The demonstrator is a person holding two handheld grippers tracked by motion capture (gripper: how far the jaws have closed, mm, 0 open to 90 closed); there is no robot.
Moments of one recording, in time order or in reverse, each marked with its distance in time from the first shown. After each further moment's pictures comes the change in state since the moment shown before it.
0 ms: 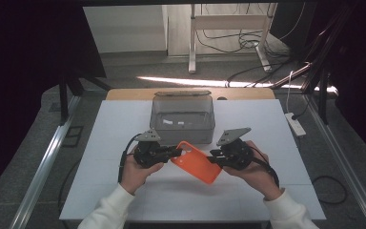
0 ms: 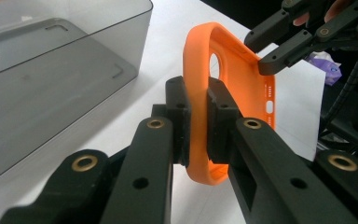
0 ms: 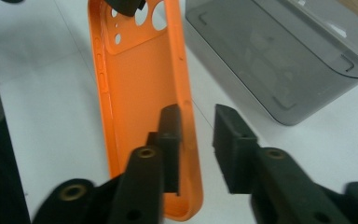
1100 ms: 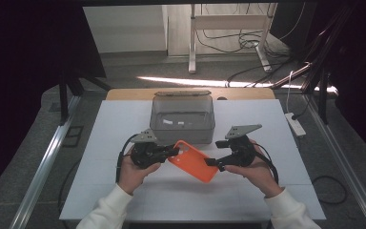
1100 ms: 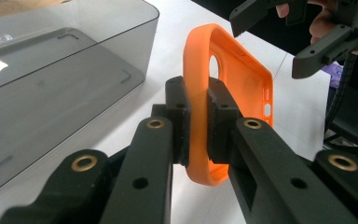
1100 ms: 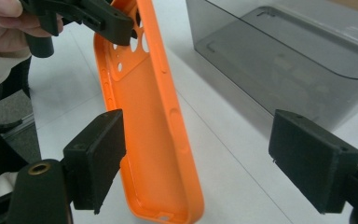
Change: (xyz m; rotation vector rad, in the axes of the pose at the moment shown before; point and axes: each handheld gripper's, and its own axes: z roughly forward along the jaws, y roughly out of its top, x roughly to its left) left arm 0.000 -0.003 -0.006 -0.024 0.018 0.016; right arm -0.016 -0.011 0.004 -0.146 0.115 0.157
